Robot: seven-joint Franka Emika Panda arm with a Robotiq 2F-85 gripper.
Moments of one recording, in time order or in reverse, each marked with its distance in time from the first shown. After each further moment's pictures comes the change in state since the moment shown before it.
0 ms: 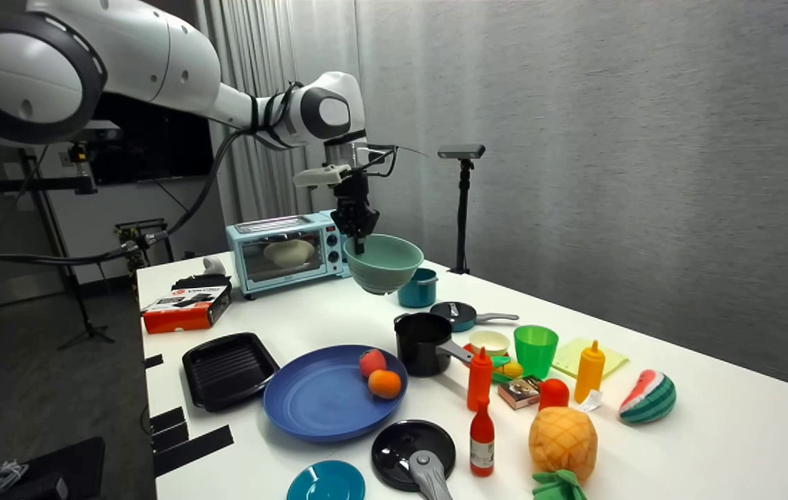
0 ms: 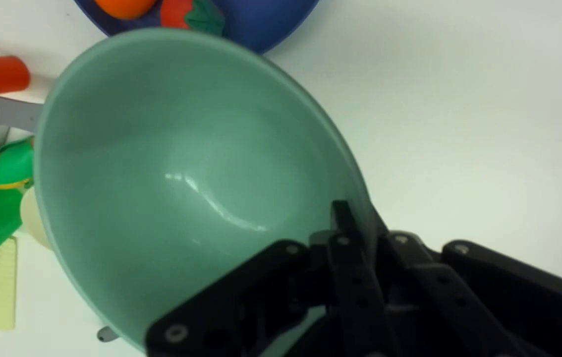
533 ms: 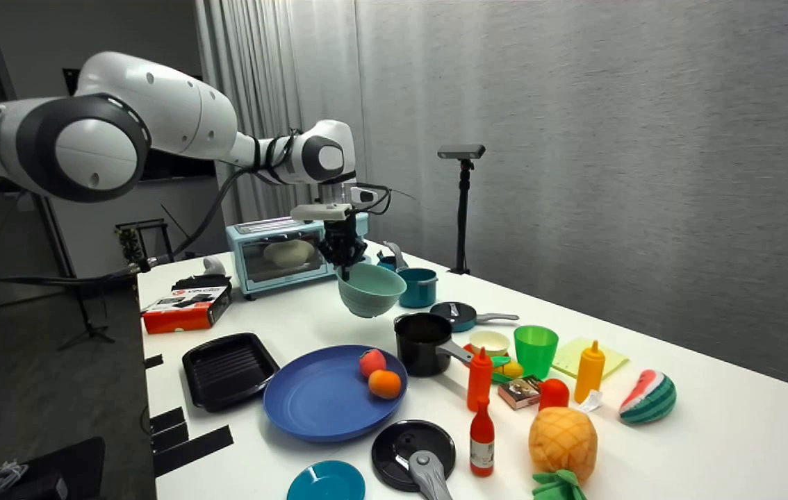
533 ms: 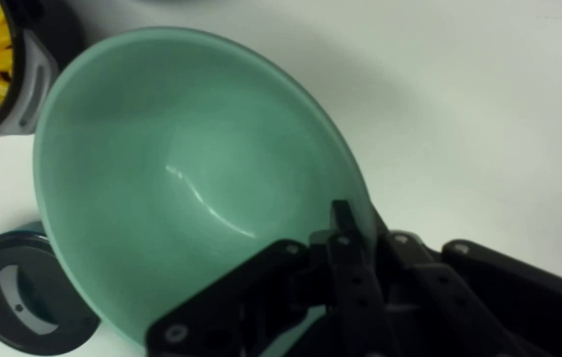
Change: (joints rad) arm 0.052 0.202 0.051 0.155 -0.010 -0.006 -0.176
